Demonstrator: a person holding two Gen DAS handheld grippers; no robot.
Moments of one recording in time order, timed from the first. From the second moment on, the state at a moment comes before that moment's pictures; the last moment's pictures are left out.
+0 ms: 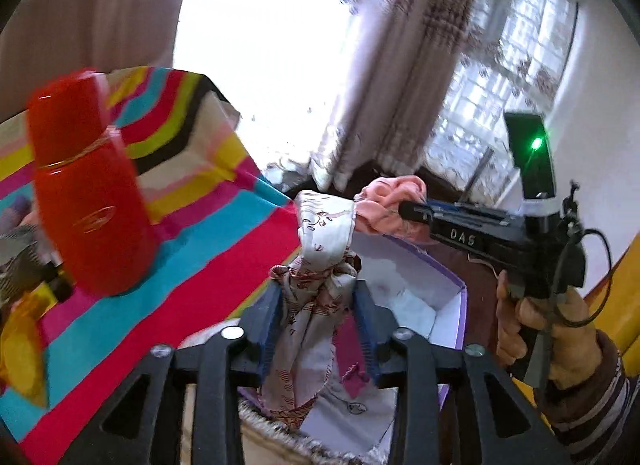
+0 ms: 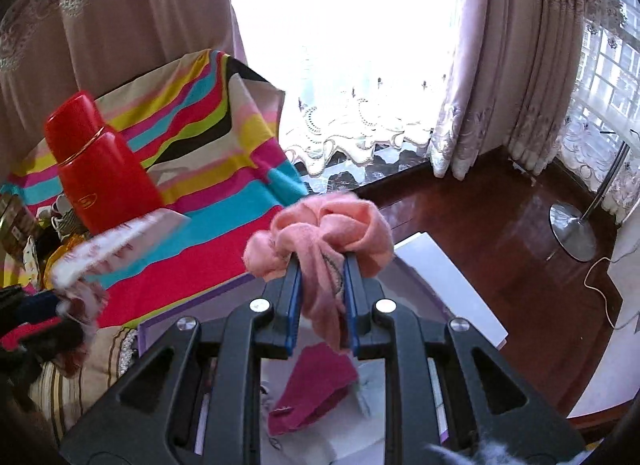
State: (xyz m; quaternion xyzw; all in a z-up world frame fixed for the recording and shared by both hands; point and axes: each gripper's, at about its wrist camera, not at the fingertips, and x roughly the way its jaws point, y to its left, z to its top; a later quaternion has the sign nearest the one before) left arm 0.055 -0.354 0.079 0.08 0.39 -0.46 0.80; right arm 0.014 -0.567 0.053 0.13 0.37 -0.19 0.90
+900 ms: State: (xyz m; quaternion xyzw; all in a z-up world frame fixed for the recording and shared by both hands) left arm 0.080 -0.222 0.080 0.01 0.35 -0.33 0.88; right arm 0.043 -0.460 0.075 0.06 0.34 -0.13 0.93
